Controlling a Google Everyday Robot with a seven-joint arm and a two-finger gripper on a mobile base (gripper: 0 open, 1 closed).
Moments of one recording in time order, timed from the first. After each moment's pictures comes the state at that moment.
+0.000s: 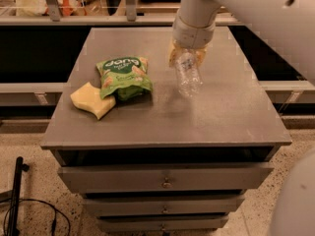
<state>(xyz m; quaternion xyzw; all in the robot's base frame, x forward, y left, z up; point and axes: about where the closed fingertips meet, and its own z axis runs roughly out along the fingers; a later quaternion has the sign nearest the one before) 0.643 -0.093 0.895 0.01 0.99 0.04 0.14</state>
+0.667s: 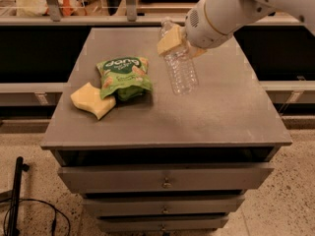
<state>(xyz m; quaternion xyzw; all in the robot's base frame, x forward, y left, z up) 0.606 -0.067 0.947 -0.11 0.93 0.23 0.27</state>
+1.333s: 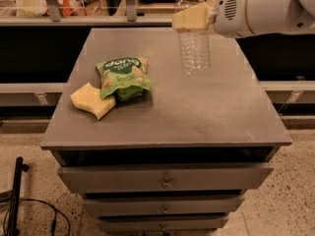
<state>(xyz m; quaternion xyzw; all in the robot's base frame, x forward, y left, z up) 0.604 -0.093 1.017 -0.15 0.83 0.29 0.44</state>
